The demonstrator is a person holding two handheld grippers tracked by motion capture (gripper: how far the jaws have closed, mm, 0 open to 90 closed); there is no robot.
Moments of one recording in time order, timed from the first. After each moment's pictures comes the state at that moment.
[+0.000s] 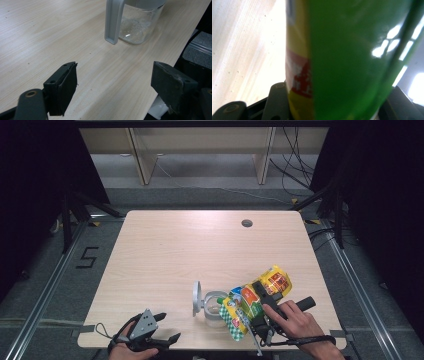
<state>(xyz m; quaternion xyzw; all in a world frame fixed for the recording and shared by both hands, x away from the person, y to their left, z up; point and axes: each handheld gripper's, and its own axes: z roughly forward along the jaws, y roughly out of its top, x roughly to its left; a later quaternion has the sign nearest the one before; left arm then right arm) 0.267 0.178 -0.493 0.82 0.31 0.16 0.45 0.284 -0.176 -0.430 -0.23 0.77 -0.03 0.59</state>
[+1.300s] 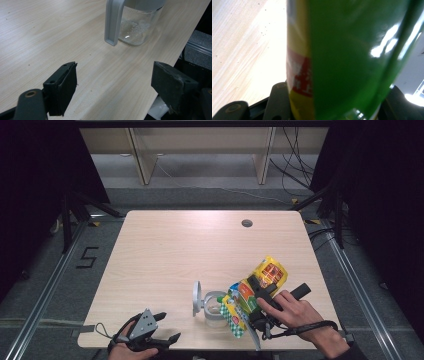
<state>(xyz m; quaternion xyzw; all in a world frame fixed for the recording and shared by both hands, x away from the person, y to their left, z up) 0.267 0.179 -0.491 0.82 0.30 0.15 0.45 0.296 -0.168 -0.410 -0.32 0.74 -0.09 0.58</state>
